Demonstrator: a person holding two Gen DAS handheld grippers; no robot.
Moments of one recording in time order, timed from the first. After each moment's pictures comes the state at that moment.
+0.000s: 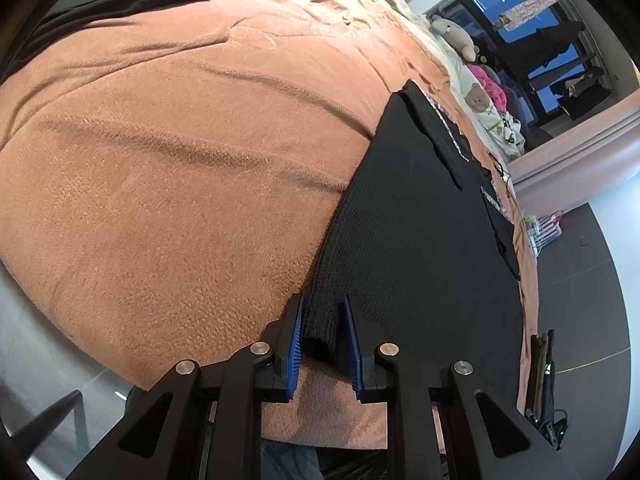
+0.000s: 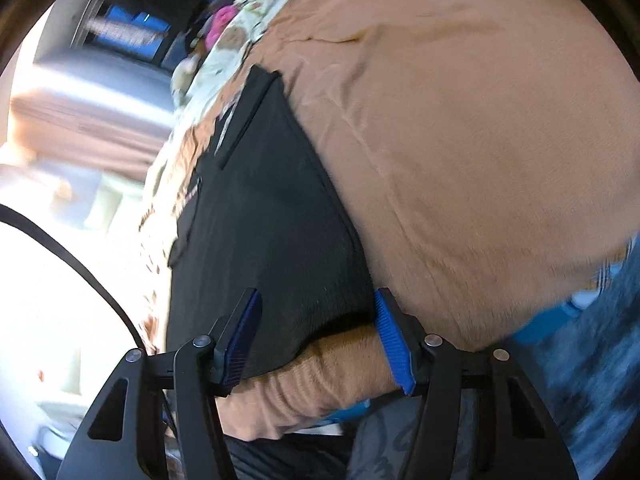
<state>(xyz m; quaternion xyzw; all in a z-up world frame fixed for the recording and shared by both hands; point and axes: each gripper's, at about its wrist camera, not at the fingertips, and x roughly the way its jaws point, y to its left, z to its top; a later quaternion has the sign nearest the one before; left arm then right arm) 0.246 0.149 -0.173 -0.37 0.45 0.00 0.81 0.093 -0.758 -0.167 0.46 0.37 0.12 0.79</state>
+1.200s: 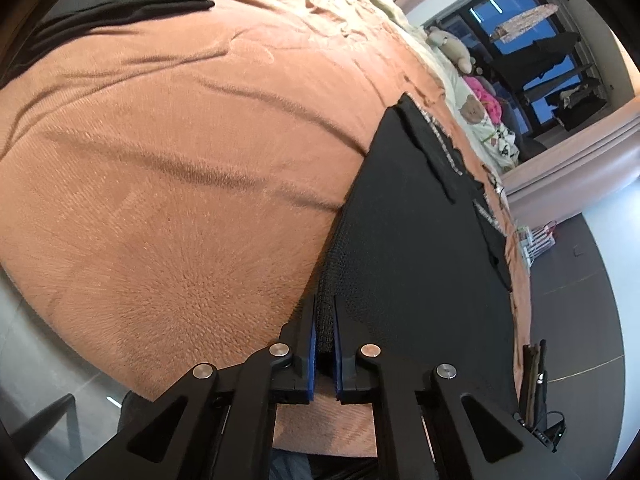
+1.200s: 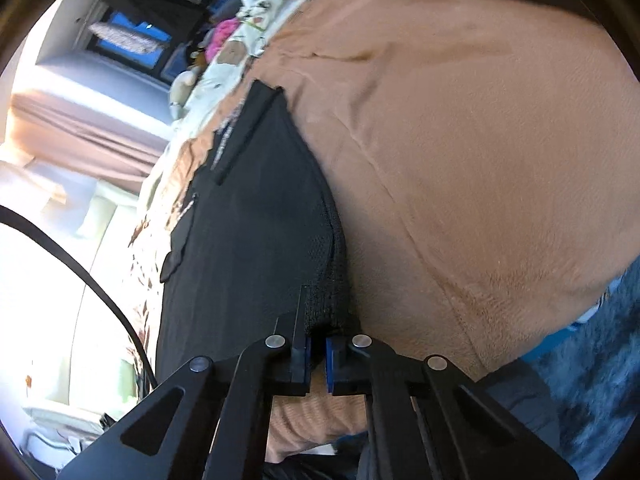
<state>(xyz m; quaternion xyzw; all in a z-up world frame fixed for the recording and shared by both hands) 0.245 0.151 -0.162 -0.38 0.42 0.00 0.82 0.103 -0.732 -0.143 0.42 0.35 0.11 0.83</state>
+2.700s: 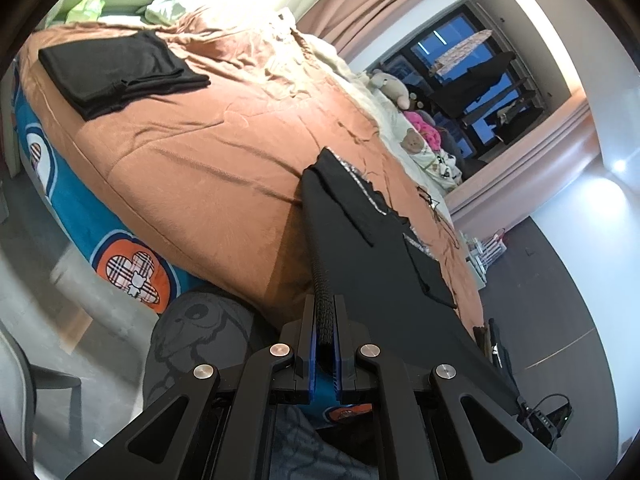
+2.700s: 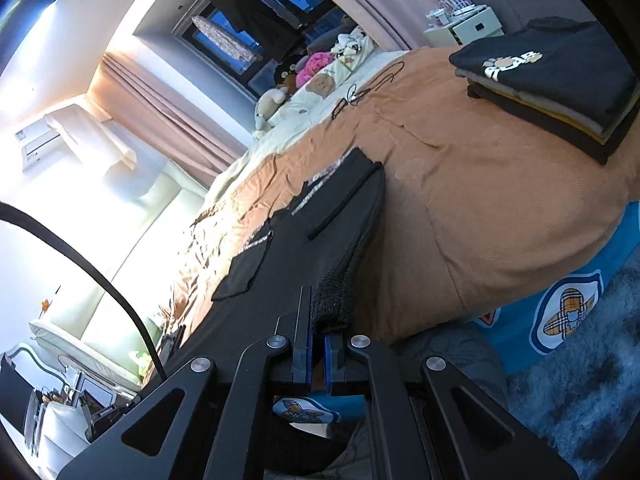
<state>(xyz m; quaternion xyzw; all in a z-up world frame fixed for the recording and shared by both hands) 0.081 0.132 -0.076 -0.38 0.32 -0.04 0.87 -0.014 -0.760 -0.099 0.35 0.24 0.18 0.89</state>
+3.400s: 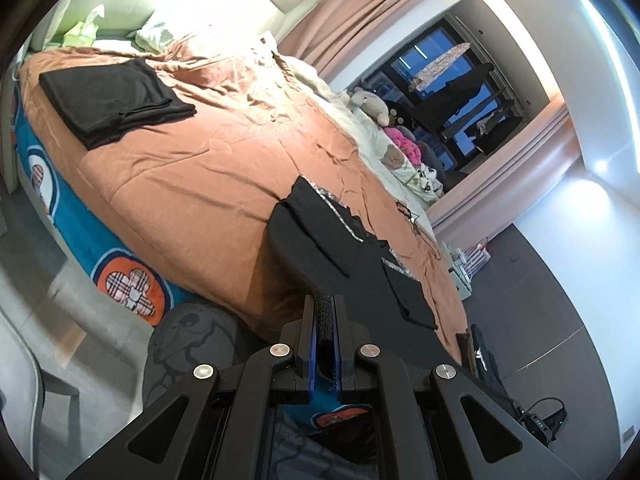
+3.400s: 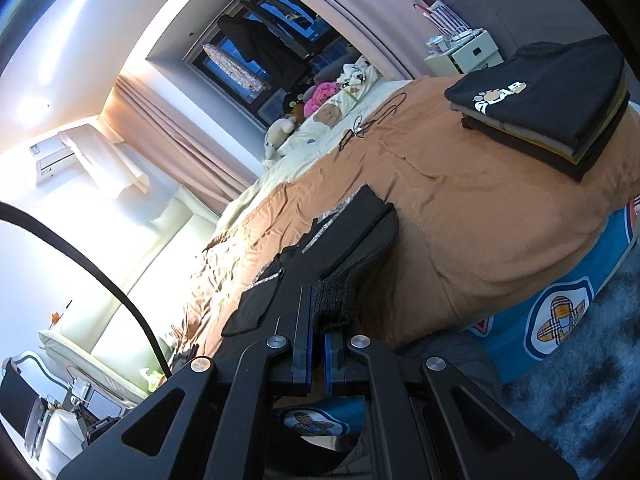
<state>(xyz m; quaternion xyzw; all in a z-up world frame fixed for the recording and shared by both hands) 0.061 0.134 -0.047 -0.37 0.28 -0.06 0.88 -0.031 -0.773 -0.113 0.36 0.20 0.18 0.89</state>
